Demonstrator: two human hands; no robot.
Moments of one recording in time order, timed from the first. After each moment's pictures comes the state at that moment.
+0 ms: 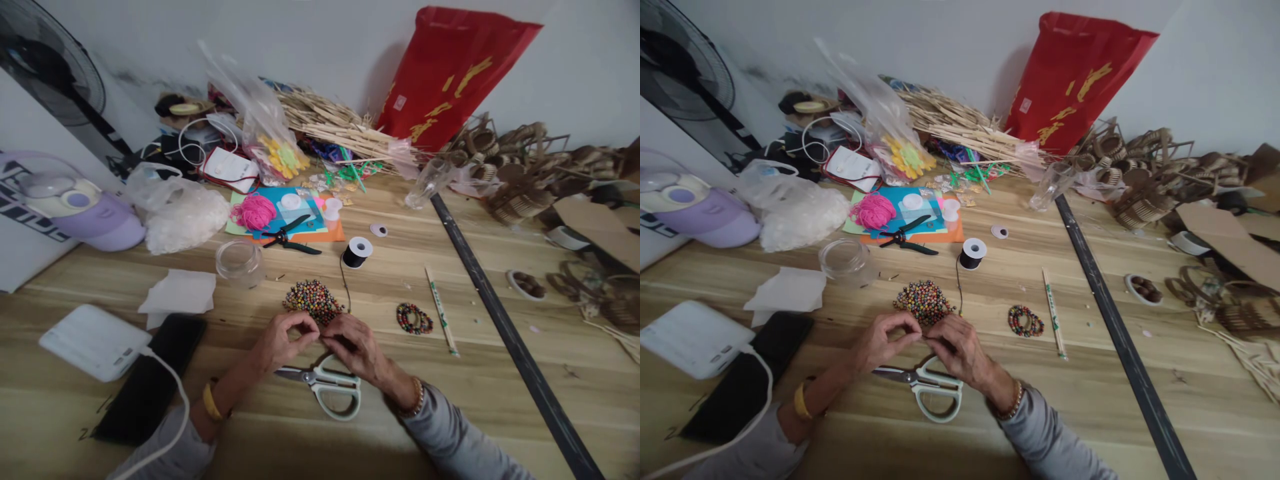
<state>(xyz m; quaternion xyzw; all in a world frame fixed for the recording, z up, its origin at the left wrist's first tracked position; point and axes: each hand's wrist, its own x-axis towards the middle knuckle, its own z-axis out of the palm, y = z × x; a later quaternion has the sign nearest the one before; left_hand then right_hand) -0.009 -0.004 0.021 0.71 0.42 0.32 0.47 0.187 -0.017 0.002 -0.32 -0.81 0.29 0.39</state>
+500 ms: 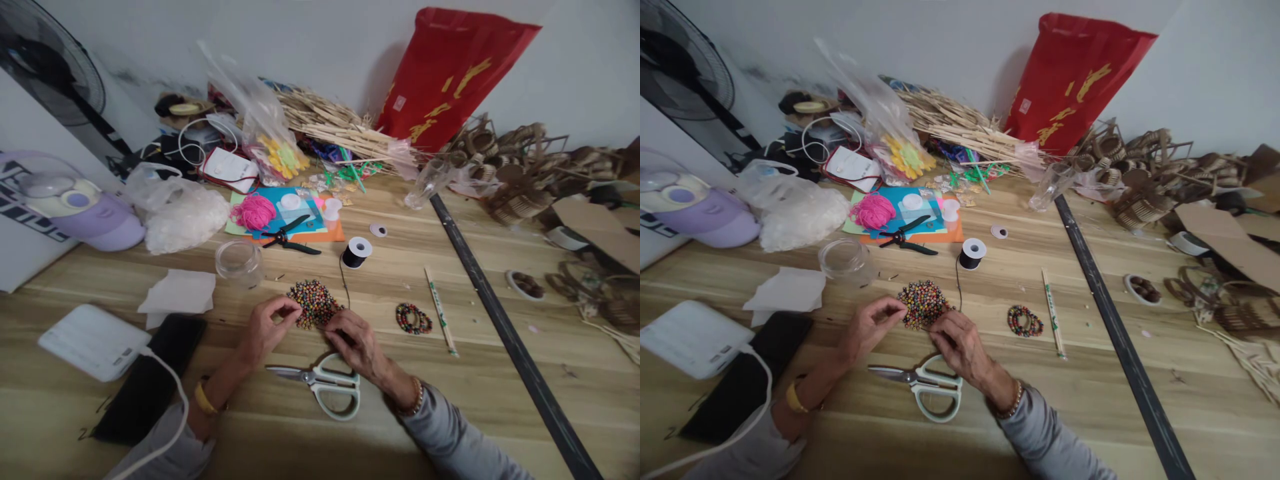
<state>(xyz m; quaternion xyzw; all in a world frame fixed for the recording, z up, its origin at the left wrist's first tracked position) -0.024 0.007 0.013 0.66 0.53 0.39 0.36 0.188 -0.015 -0.001 -0.36 -0.80 0.29 0.40</state>
